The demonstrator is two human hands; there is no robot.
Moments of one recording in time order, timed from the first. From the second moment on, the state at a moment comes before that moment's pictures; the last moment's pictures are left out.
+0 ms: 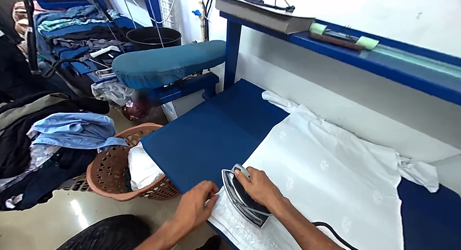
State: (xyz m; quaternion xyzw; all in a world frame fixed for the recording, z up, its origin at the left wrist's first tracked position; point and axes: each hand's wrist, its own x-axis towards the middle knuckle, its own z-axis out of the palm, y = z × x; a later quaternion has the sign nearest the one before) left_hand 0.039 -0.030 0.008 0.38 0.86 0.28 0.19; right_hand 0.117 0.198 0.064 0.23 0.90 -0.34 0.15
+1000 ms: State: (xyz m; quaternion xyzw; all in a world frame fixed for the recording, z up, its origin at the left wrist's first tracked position) left_hand -0.017 0.177 0.009 0.43 0.77 0.46 0.07; right_hand 0.095 0.310 0.069 0.39 0.86 -0.32 0.05
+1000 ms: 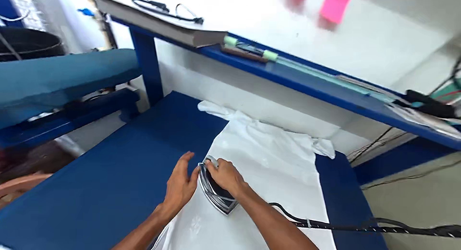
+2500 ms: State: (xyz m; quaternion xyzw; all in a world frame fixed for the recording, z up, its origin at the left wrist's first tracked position) left_hand -0.069 0.100 -0.109 0.63 0.76 0.17 -0.02; right_hand 0.341 0.339 0.053 0.63 0.66 -0.39 -0.11
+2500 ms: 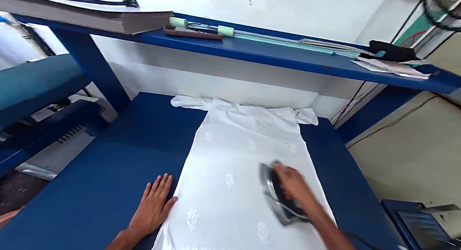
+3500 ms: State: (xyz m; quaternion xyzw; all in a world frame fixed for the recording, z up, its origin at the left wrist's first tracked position) left_hand 0.010 -0.002 -0.104 0.64 0.76 0.13 0.02; right_hand 0.199 0.229 0.083 0.38 0.81 -0.44 0.05
